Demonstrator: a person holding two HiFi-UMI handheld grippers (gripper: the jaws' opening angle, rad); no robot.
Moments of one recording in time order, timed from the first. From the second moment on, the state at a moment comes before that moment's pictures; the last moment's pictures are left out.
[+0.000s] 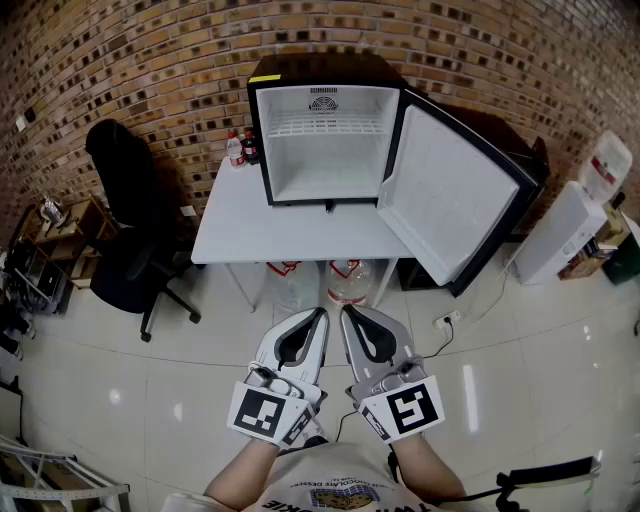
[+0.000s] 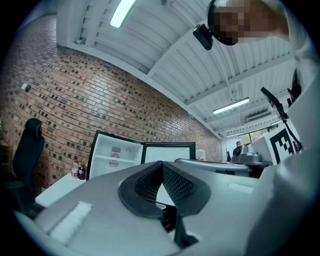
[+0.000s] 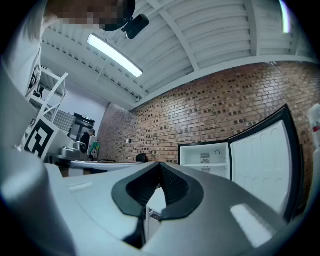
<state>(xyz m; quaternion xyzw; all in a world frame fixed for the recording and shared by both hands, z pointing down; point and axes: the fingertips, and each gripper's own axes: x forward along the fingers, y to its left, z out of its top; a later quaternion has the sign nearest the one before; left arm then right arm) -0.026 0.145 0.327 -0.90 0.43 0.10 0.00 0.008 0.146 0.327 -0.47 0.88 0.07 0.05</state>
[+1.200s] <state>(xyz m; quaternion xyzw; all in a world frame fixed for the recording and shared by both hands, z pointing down) -0.081 0.059 0.315 -0.91 0.40 0.13 -0.01 -0.049 0.062 0.308 -0.48 0.87 0.08 0.06</state>
